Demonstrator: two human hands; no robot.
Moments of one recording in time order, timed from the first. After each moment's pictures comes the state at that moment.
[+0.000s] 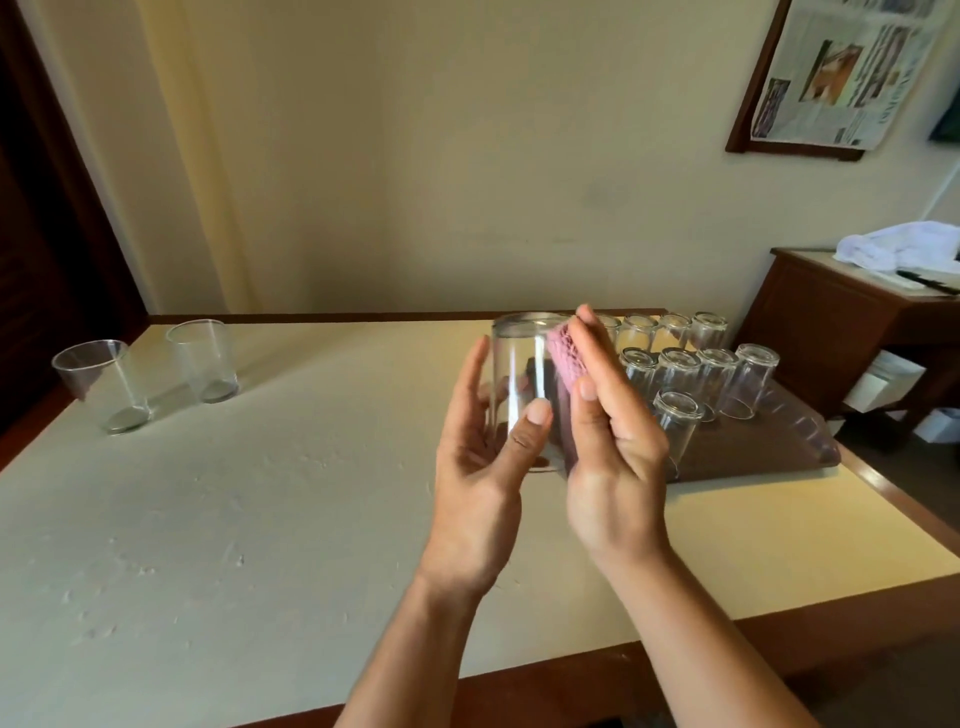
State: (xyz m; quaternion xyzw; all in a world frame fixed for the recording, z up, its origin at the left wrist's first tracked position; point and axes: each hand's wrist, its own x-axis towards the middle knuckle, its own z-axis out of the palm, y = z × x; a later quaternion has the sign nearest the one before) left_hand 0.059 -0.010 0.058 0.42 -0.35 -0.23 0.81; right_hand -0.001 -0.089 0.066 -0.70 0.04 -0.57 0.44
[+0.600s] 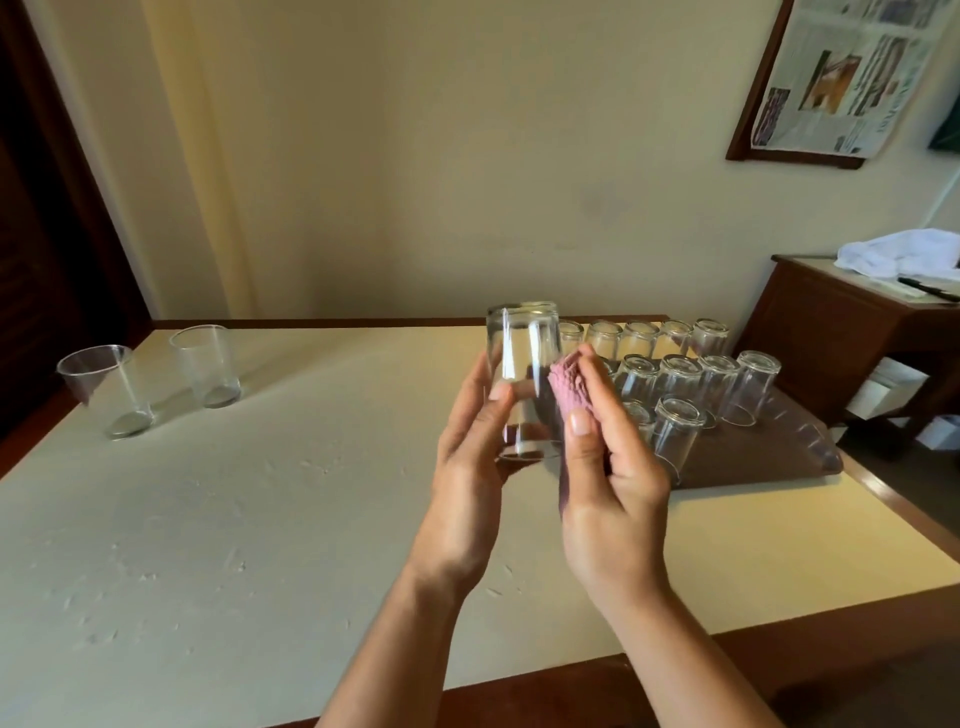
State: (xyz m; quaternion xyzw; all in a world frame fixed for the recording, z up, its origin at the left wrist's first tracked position) left_hand 0.075 -0.010 0.064 0.42 -0.36 -0.29 0.78; right_hand -0.013 -0.075 0.055 -0.71 0.09 -0.58 0.40
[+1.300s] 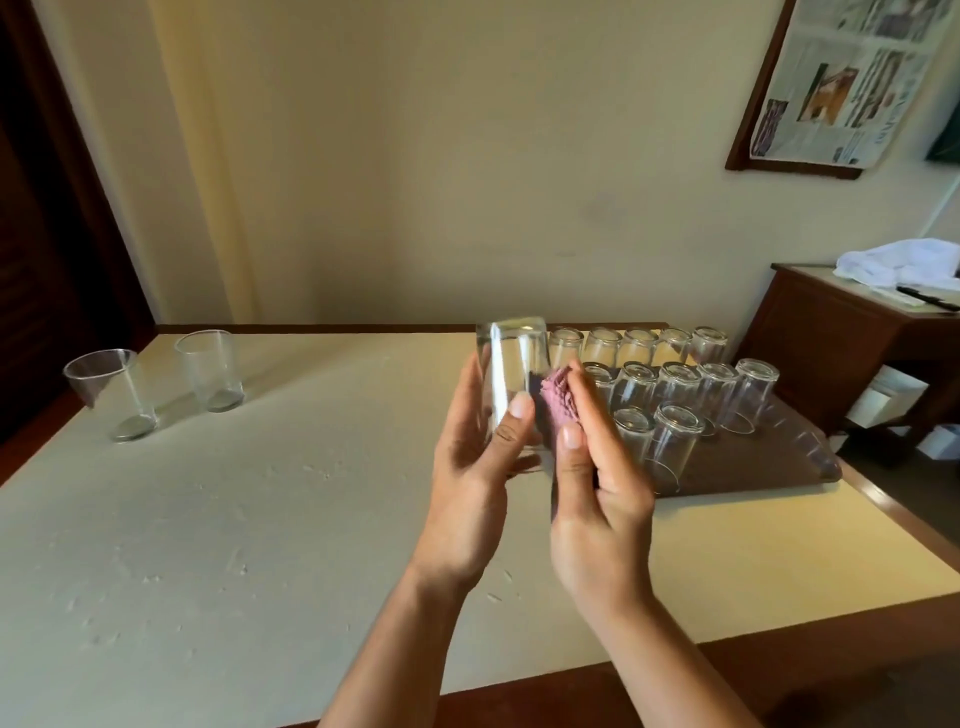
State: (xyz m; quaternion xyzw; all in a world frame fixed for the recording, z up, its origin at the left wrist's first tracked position) left_hand 0.073 -0.008 0.064 0.43 -0.38 -0.25 0.78; right_hand -0.007 -0.073 0.046 -0.71 0.07 -0.58 0.40
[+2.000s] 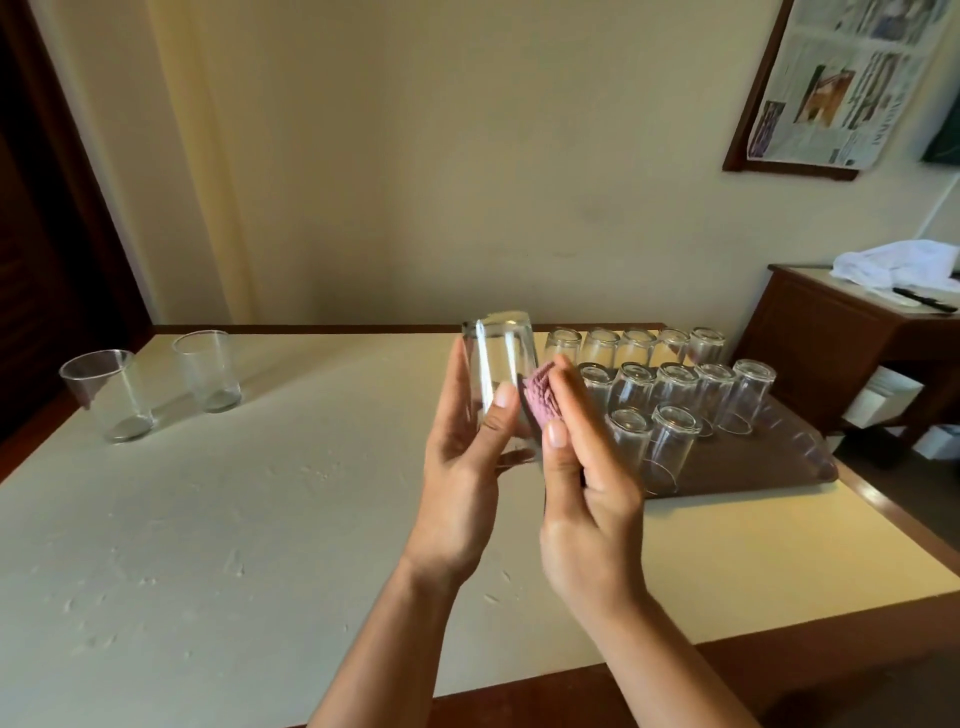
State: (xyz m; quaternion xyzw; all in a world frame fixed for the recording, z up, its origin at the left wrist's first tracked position) left_hand 0.081 -0.008 0.067 0.42 -0.37 -0.26 0.79; right_hand -0.004 -0.071 0.049 -0.73 0.08 -0.58 0.37
